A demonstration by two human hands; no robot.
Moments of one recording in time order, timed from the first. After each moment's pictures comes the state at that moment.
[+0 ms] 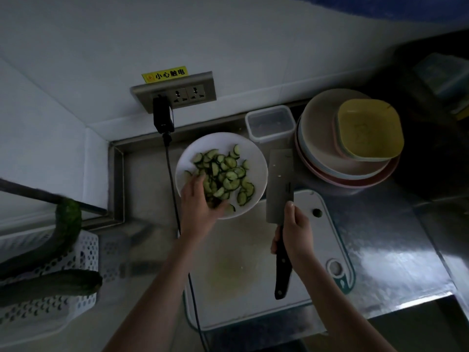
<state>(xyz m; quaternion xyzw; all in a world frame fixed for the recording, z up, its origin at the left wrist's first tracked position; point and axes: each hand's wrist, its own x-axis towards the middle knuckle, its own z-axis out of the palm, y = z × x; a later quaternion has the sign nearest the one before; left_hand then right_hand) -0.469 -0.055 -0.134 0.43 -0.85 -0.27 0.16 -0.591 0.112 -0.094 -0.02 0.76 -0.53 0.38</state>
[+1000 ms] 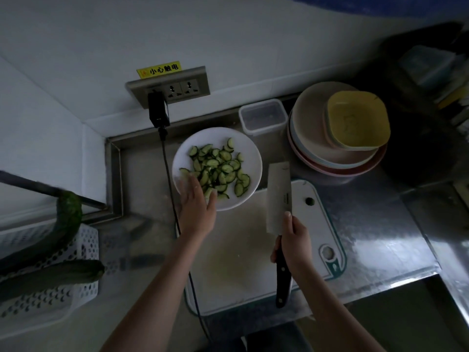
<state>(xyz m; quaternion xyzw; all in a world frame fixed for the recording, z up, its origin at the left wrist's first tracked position) -0.465 -0.031 -0.125 0.51 -0.82 -0.26 0.01 -0.569 0.149 -0.098 -0.01 0.79 -0.50 0.37</state>
